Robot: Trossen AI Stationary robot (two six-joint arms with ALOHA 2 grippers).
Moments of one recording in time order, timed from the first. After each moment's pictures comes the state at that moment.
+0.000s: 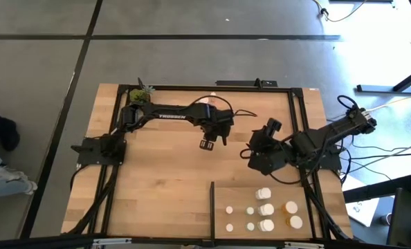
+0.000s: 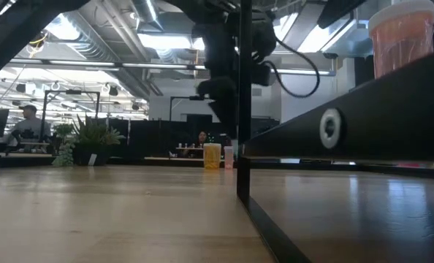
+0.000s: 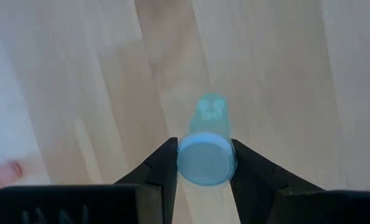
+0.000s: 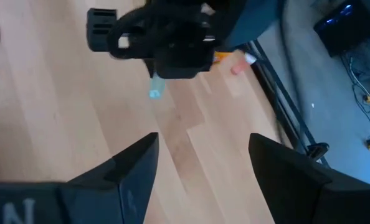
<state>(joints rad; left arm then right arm) 0.16 2.17 1.87 -0.98 -0.08 0.40 0.44 1.38 1.35 -1.19 0.78 0.61</state>
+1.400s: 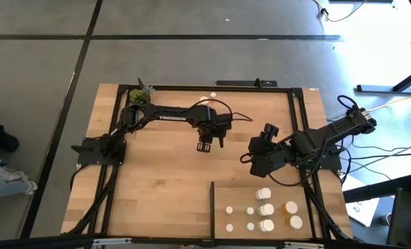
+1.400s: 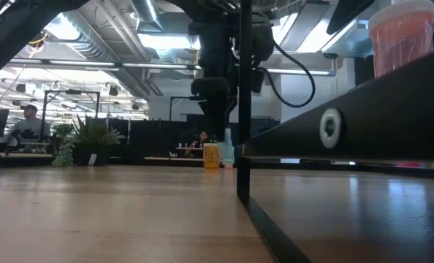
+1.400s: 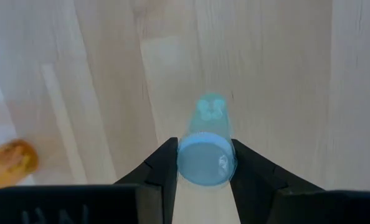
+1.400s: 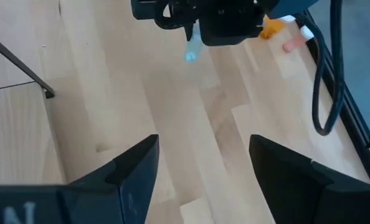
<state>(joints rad) 0.14 2.17 1.86 -1.10 -0.10 0.27 0.44 1.38 1.35 -1.17 0.57 0.60</state>
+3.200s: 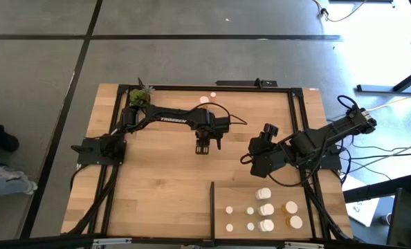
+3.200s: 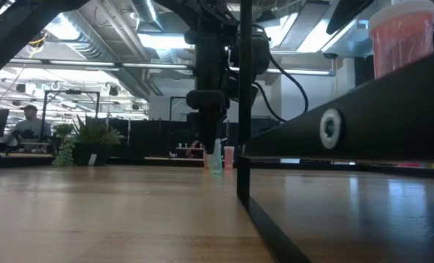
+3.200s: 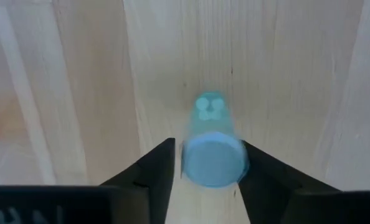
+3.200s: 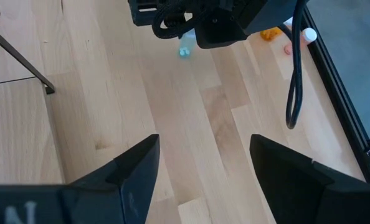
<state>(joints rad) 0.14 2.18 1.78 -1.09 -0.10 0.15 0.44 1.38 1.35 -1.17 0.56 0.57</state>
